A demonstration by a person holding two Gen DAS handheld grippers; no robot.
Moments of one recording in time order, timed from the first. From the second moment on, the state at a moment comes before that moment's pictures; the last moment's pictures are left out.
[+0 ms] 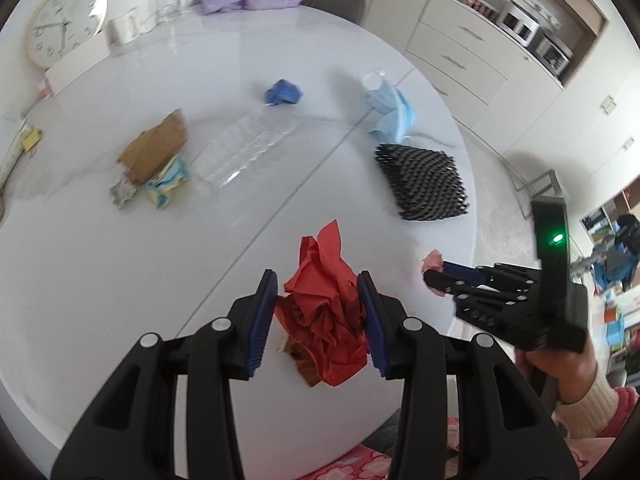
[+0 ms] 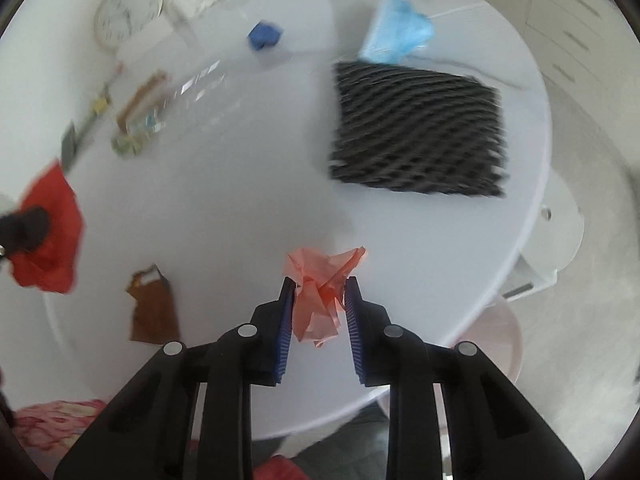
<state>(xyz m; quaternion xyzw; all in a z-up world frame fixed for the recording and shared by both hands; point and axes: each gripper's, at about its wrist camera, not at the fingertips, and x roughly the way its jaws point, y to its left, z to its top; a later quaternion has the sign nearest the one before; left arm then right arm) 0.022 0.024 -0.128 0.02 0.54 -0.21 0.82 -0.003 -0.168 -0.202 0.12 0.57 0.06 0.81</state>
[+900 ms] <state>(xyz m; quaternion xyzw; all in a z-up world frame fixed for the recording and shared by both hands) -0.050 -0.210 -0.160 0.13 0.56 -0.36 0.73 -0.126 -0.382 -0.264 0.17 0.60 -0.04 0.78</state>
